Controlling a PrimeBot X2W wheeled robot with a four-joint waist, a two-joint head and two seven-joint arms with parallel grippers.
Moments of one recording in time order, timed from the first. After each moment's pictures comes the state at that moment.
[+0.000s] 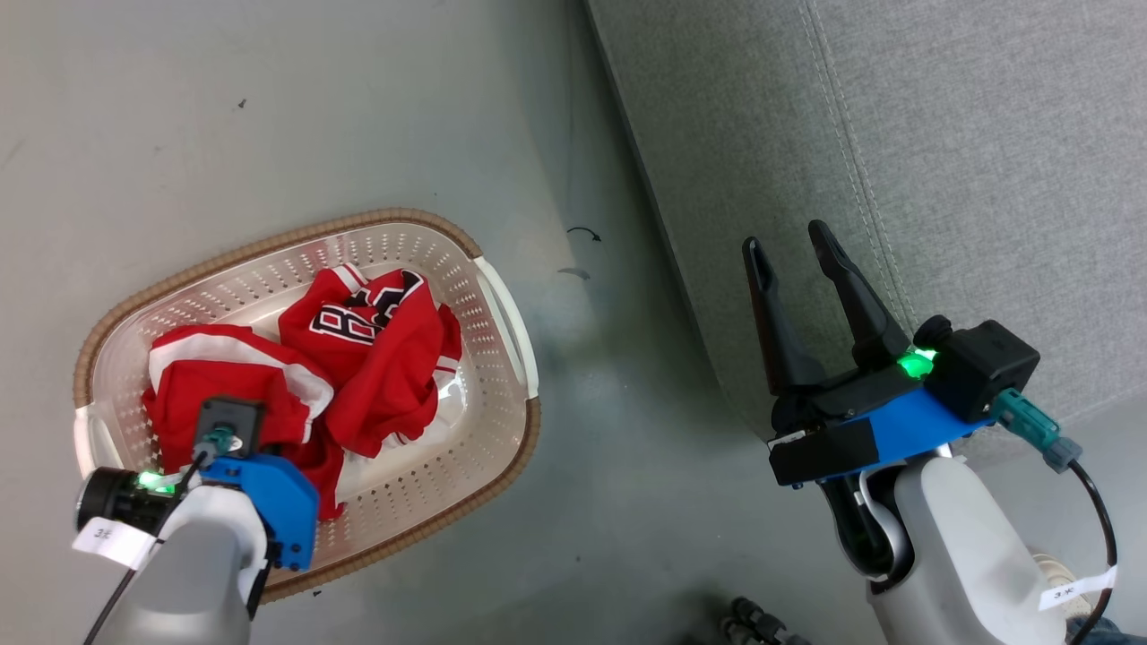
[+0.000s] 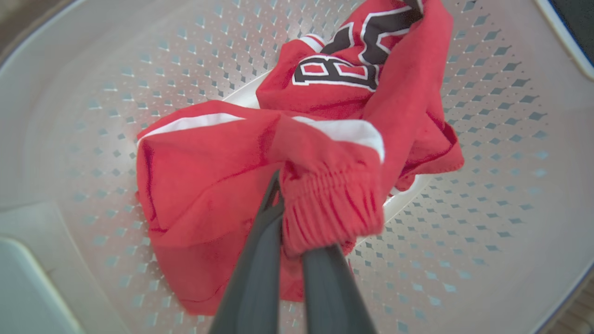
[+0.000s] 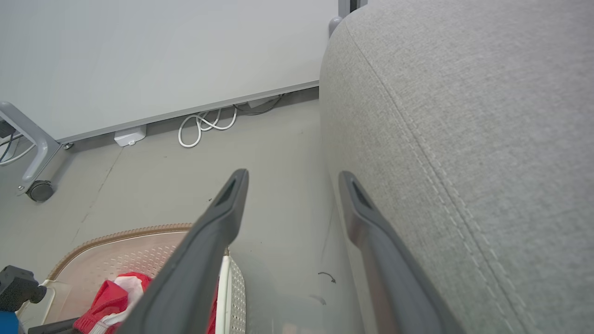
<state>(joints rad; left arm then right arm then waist) -0.66 0.23 -0.39 1.29 -0.20 -0.11 -0.25 -0.40 -0.05 0.22 0.25 0.33 0.13 -0.26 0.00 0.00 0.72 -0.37</state>
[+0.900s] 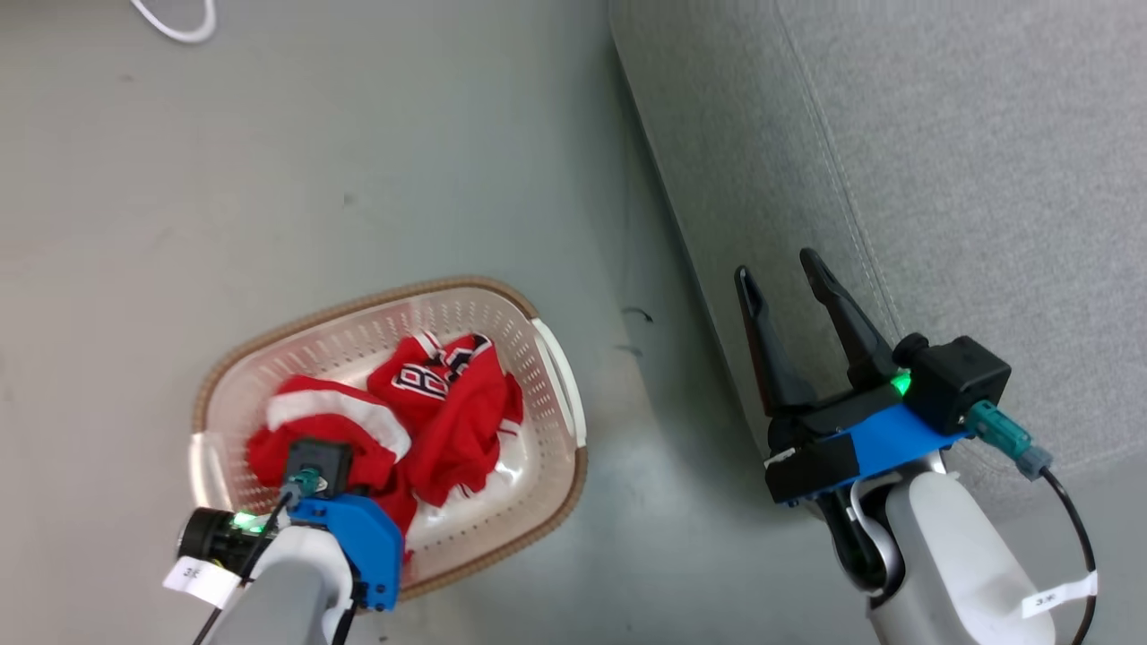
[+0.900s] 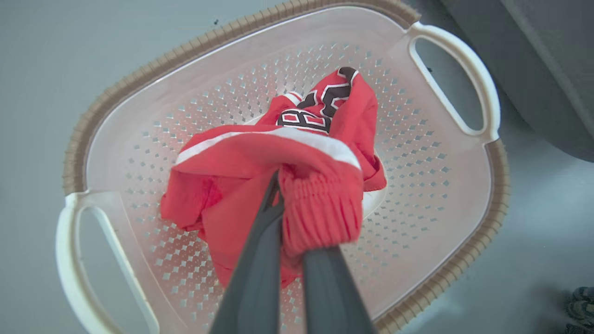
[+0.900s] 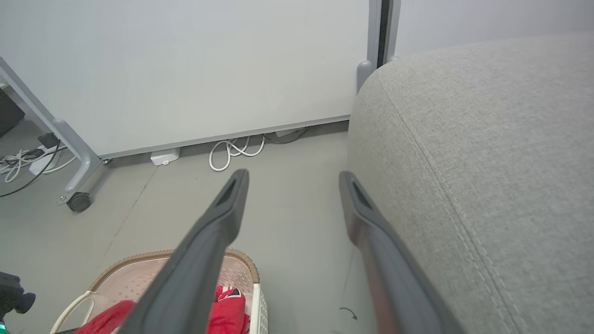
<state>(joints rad) -0.59 0.11 -0.41 1.28 -0.25 -0.09 -0.26 -0.39 -0.05 0.22 0.31 0.27 0.13 -0.26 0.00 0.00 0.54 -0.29</state>
